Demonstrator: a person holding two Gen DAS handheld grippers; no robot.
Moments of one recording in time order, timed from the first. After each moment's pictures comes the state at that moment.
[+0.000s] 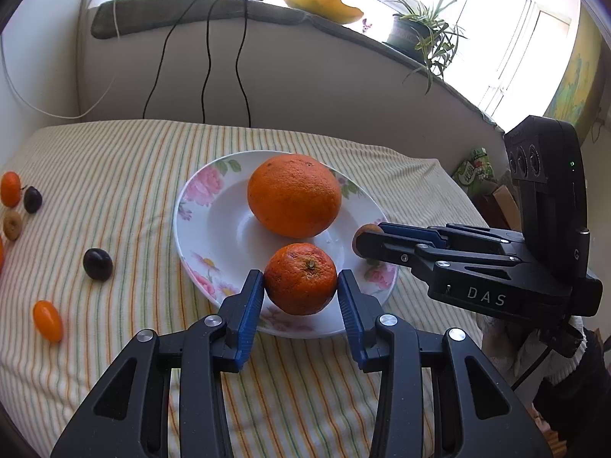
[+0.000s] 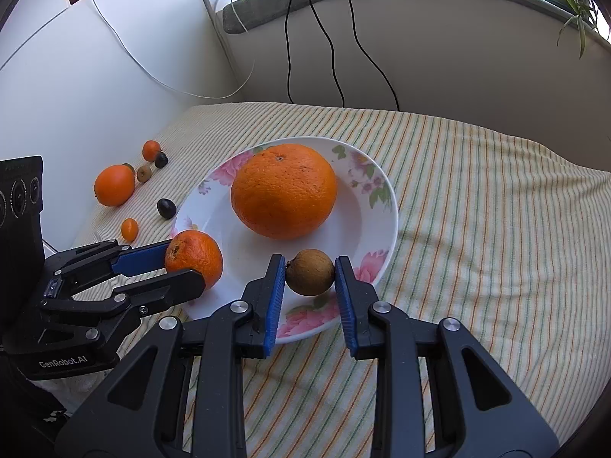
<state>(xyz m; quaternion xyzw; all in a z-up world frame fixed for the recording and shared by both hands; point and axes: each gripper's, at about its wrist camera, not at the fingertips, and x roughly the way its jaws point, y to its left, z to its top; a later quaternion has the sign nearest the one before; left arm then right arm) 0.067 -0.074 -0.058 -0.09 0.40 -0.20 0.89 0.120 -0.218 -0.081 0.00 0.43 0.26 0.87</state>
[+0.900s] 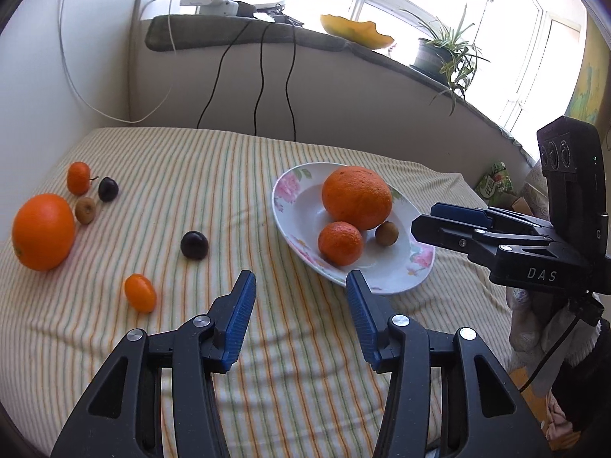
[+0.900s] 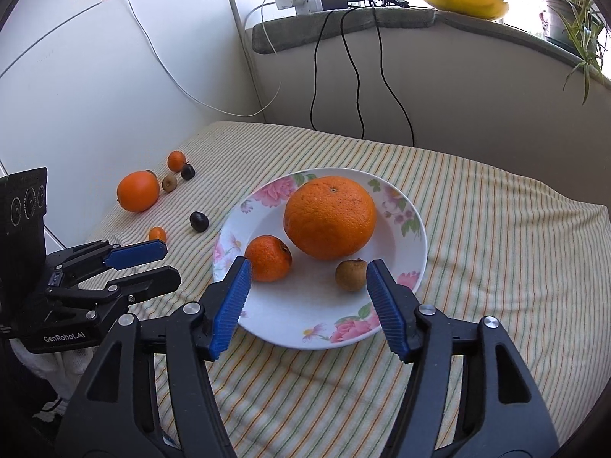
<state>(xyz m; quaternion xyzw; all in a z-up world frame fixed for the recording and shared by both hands) 0.032 -0.009 -0.051 -0.08 0.38 -0.14 0.91 0.090 -0.186 -0.048 -0.03 0.39 0.28 0.88</state>
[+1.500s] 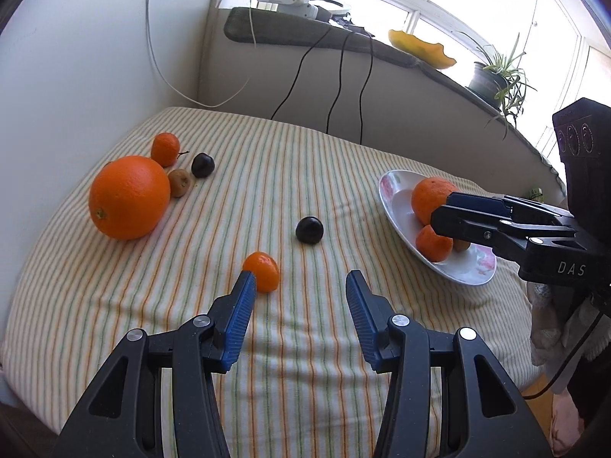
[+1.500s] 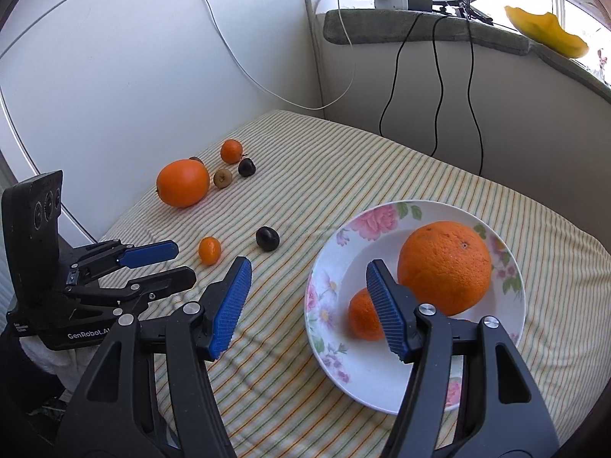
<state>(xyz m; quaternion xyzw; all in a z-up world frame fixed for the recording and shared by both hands) 0.020 0.061 -0.067 -0.11 0.38 -0.07 0.92 0.099 -0.095 -0.048 -0.08 0.39 0.35 0.85</state>
